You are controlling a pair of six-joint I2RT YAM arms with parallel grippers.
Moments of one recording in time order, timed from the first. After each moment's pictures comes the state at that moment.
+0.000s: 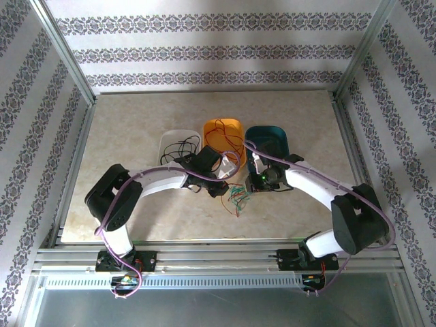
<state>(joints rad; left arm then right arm) -0.73 1.76 1.07 -0.33 0.39 0.02 0.44 1.45 0.85 -0.65 -0.24 0.33</state>
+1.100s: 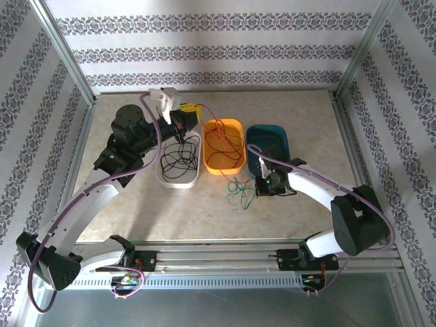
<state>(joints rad) -0.48 1.16 1.21 -0.03 0.39 -0.19 0.41 1.43 0.78 -0.65 -0.19 0.35</state>
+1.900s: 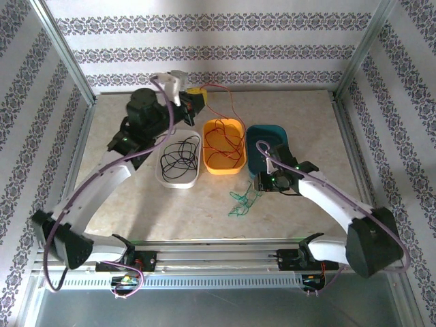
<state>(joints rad) -0.47 1.36 1.35 -0.03 0.28 -0.29 0.41 1.23 0.78 -0.66 -0.13 0.38</state>
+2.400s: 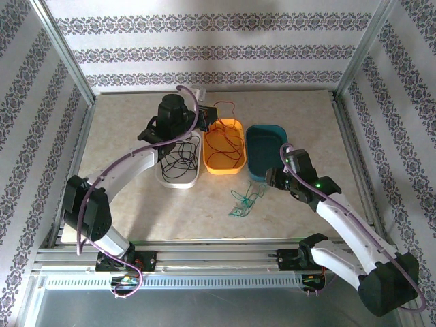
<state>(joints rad) -0.47 1.60 1.29 0.08 0.31 -0.41 0.37 0.94 0.70 -0.64 0.03 0.48</state>
